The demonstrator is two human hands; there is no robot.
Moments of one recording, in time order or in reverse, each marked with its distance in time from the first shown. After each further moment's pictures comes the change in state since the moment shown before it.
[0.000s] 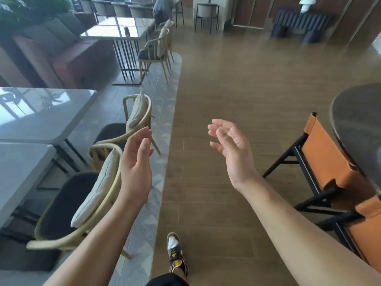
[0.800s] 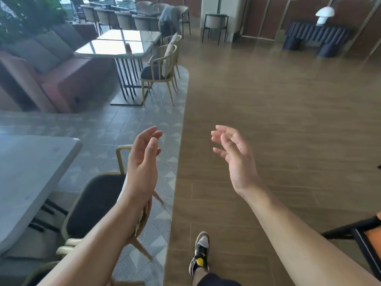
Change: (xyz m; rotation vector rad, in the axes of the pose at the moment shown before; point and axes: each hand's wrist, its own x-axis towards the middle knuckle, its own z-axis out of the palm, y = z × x) left_hand 0.514 -0.152 0.090 -0.004 -0.075 -0.002; right_hand 0.513 0.117 0.100 0.000 -0.010 0.003
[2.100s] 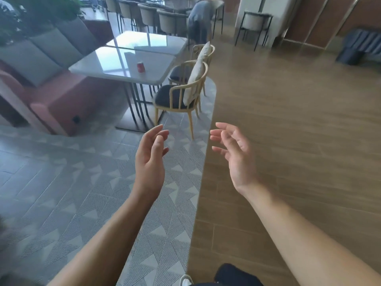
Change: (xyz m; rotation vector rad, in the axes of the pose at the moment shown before) left_hand 0.801 -0.242 0.064 -0.024 0.207 -0.056; right_hand 0.834 0.193 0.188 0.029 -0.150 0.028
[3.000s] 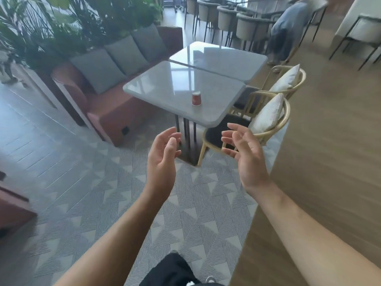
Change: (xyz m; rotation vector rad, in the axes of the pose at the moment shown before) left_hand 0.506 -0.118 0.009 0.171 0.294 0.017; right_hand 0.552 0.146 0.165 0.057 -0.327 0.062
